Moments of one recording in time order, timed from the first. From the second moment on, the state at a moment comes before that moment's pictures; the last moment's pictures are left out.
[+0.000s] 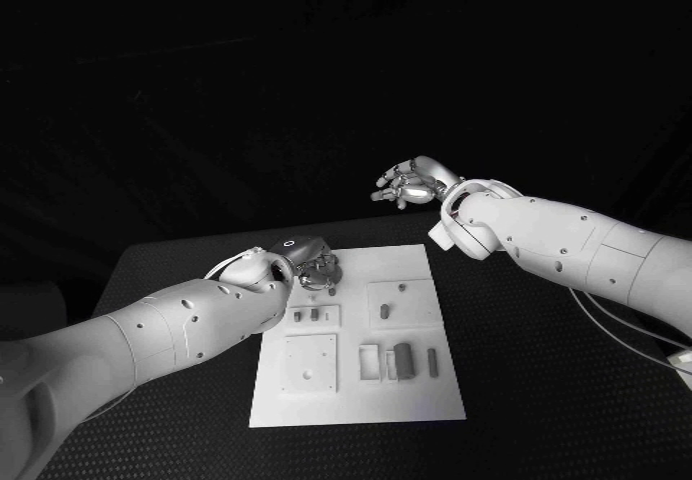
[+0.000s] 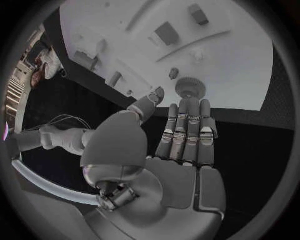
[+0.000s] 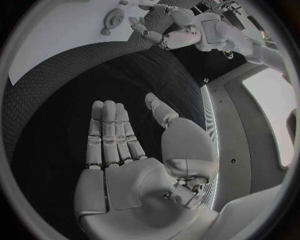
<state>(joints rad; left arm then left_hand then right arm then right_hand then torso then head) 1.21 -0.33 -0.18 0.97 -1.39 -0.32 -0.06 1.14 -0.14 0.53 -0.29 0.05 0.86 0.14 0.27 0.60 1.03 0.13 0.22 0.38 0.81 0.09 0.91 0.31 0.02 0.87 0.00 0.07 1.20 1.28 -0.62 -0.01 1.05 -0.87 -0.33 0.14 0.92 -0.08 0.51 -0.28 0.10 0.77 0.20 0.27 0.46 0.82 0.10 0.87 0.66 0.89 0.02 1.05 0.67 0.26 0.78 0.14 0.66 1.19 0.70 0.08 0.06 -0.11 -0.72</state>
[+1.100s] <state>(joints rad) 1.17 -0.28 -0.20 0.89 -1.47 -0.28 -0.02 1.17 -0.10 0.55 -0.29 0.05 0.89 0.13 0.27 0.56 1.07 0.12 0.16 0.31 0.92 0.04 0.92 0.34 0.01 0.98 -0.05 0.08 1.18 1.28 -0.60 -0.01 1.04 -0.83 -0.33 0.15 0.94 -0.07 0.50 -0.28 0.10 0.75 0.20 0.29 0.46 0.85 0.13 0.65 0.37 0.92 0.09 0.62 0.60 0.24 0.68 0.19 0.49 1.13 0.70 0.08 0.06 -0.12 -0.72</state>
